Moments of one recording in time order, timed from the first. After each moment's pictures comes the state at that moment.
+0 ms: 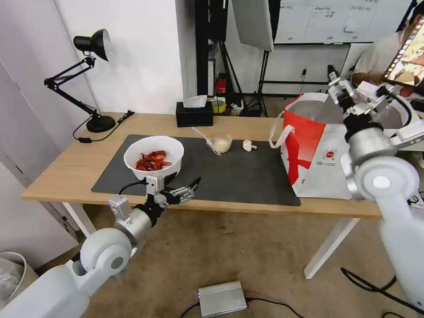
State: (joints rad) left arm 1.10 -0.75 -0.13 -2.11 -1.01 0.11 -0.13; right arm -0.90 0.88 0.49 2.06 1.24 -0.07 0.22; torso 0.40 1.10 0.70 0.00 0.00
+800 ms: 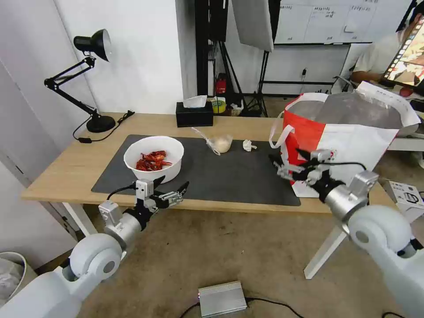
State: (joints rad) left arm 1.20 -0.73 -0.21 -2.08 -0.93 0.08 -0.09; right arm -1.22 0.78 0.47 2.11 0.81 -0.29 -0.04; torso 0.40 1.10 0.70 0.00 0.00
